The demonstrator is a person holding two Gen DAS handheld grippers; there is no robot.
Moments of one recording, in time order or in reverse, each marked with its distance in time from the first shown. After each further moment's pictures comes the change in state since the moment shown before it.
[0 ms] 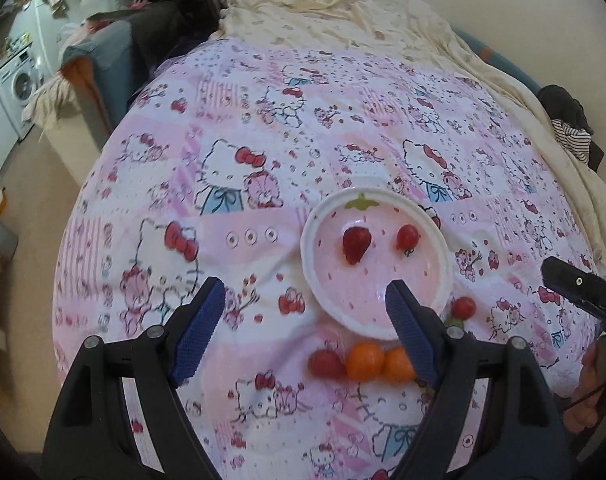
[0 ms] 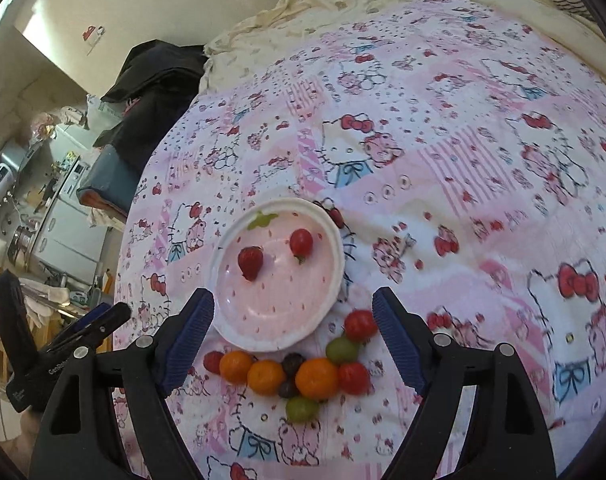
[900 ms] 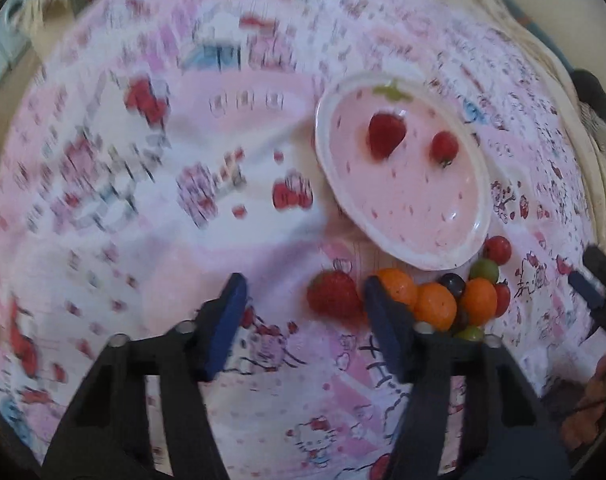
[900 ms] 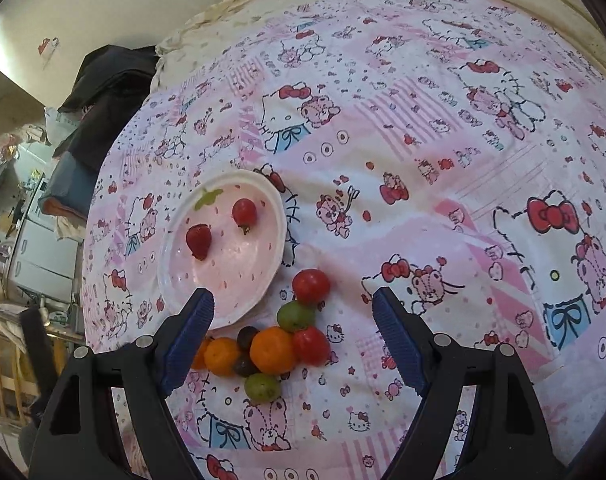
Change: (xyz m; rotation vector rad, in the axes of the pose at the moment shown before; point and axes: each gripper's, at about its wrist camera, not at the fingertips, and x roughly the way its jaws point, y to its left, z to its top) left arm 0.085 0.015 -0.053 -0.158 0.312 -0.059; right arm 0.012 -0.029 -0.028 0.109 0.045 -0.104
